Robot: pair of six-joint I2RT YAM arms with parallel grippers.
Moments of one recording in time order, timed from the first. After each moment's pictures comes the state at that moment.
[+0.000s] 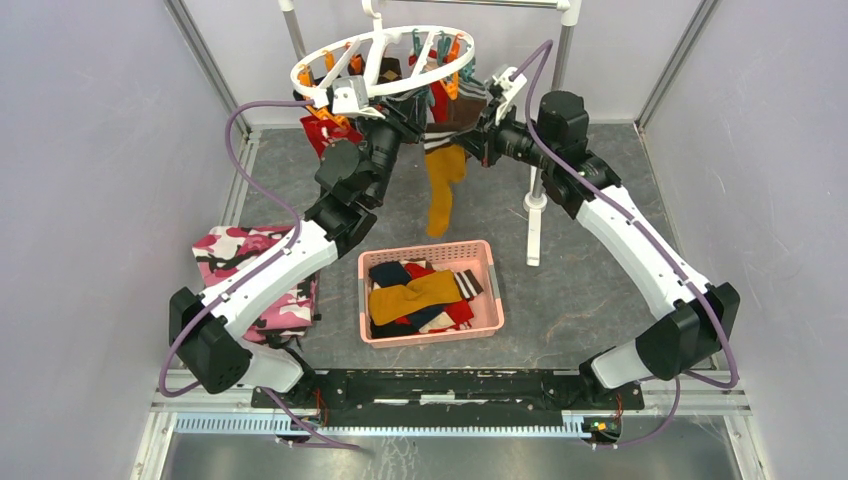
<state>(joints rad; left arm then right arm) -0.72 1.39 1.29 0.55 -0.38 -0.33 0.45 1.47 1.47 -0.11 -0.52 0.00</state>
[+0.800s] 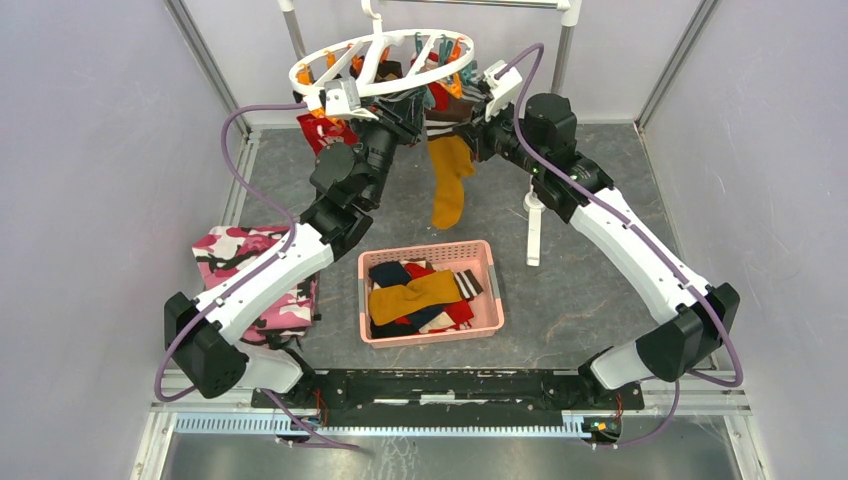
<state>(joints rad) -0.72 1.37 1.28 0.54 -0.38 -0.39 0.54 1.47 1.53 -0.15 -0.20 -0.04</state>
